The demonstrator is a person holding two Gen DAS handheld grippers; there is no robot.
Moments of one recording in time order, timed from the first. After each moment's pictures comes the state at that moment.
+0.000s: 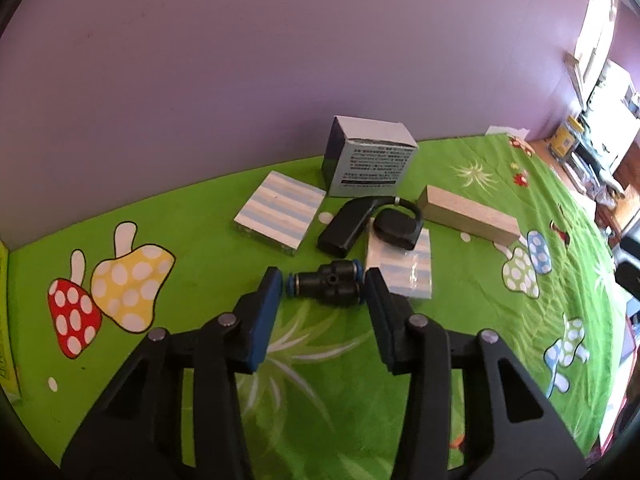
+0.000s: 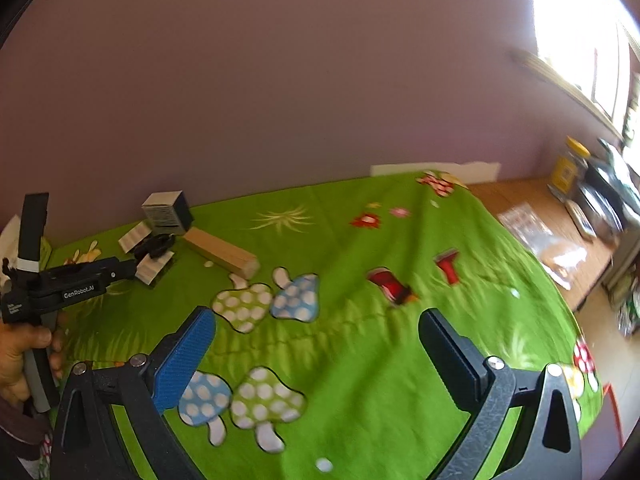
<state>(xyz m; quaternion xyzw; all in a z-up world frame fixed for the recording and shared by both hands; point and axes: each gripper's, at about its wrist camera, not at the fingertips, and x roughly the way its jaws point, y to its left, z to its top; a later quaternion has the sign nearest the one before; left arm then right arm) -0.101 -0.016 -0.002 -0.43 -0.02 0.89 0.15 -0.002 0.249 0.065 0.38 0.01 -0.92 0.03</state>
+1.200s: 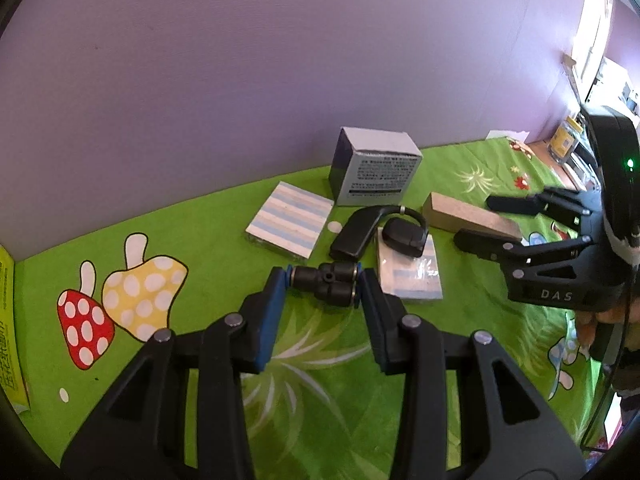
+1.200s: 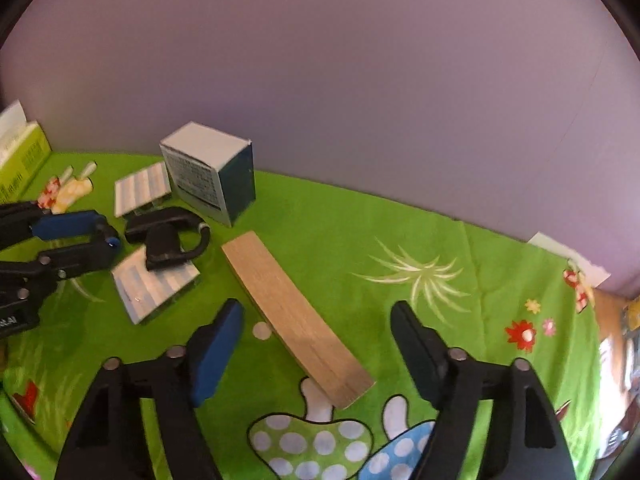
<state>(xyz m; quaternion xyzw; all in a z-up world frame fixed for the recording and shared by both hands) -0.104 -0.015 0.000 -0.41 -0.02 0.90 0.16 -0.113 0.164 0.001 0.44 0.13 -0.87 0.18</state>
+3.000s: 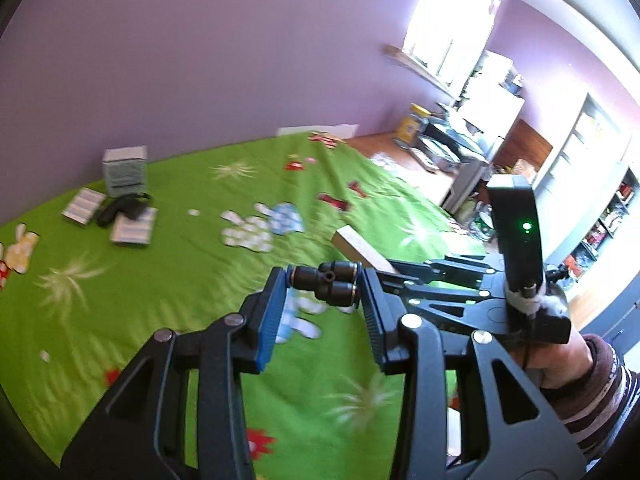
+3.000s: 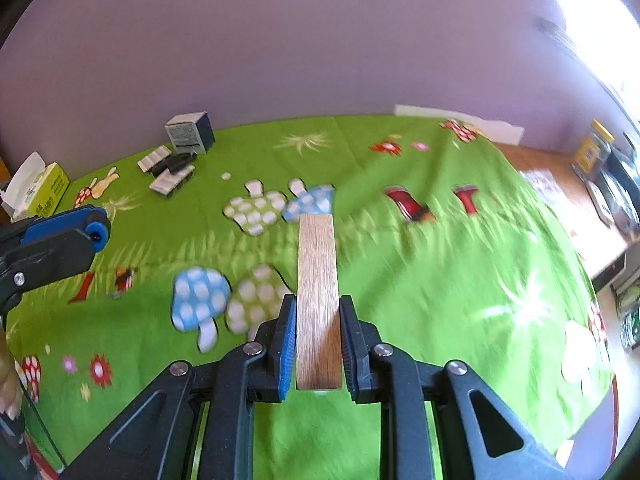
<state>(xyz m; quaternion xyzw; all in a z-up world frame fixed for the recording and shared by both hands) 0.042 0.097 0.070 -0.36 -0.05 0.86 0.36 0.054 0.278 0.032 0.45 0.01 -0.89 0.07</state>
